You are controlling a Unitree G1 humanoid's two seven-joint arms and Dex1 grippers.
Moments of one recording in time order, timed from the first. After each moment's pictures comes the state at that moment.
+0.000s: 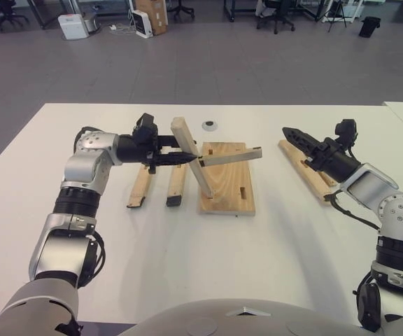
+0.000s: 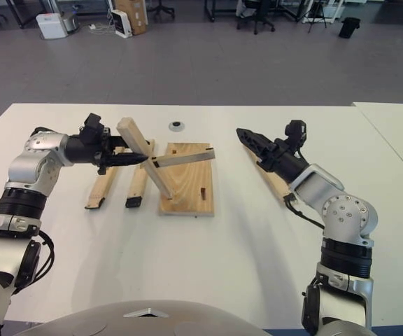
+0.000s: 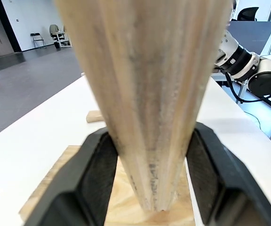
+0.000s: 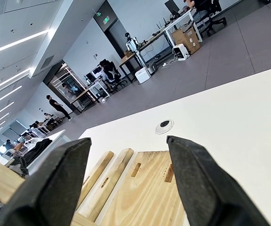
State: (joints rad) left arm -0.63 0.53 -0.08 0.40 -0.50 0.21 -1.48; right arm -0.26 -0.46 -0.35 -0.14 1.11 0.89 0.30
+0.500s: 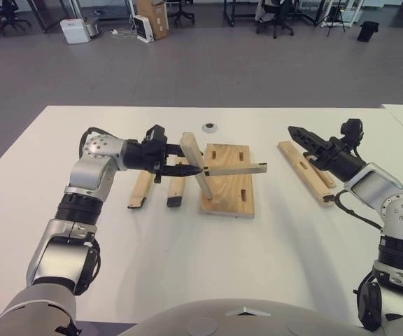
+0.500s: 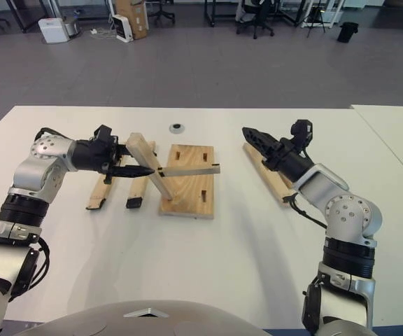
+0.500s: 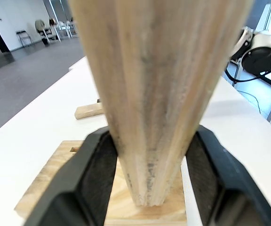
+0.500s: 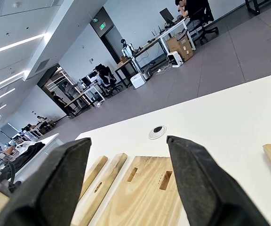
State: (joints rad) left arm -0.55 0.56 -0.18 0.27 -0.46 0.19 -1.45; right arm -0.27 -0.47 -0.38 -0.11 1.06 0.88 0.32
